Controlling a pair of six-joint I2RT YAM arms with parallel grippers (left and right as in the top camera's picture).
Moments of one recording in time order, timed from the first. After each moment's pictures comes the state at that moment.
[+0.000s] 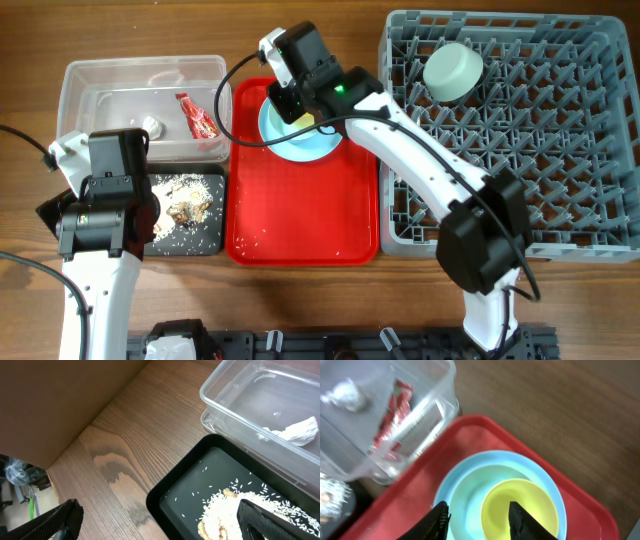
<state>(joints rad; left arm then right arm) 0.07 1.07 0.99 -0.94 -0.78 -0.39 0.66 2.07 1.82 -0.60 -0.02 -0.05</state>
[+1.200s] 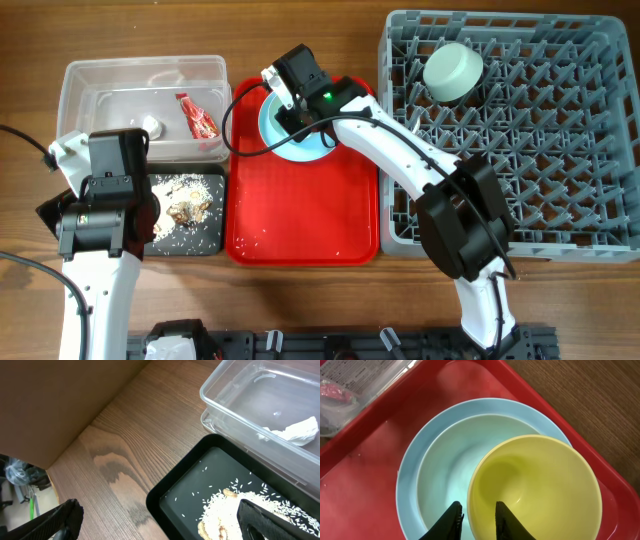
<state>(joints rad) 0.07 1.07 0.99 -0.94 -0.78 -0.39 0.66 2.16 1.77 -0.65 0.03 -0.15</state>
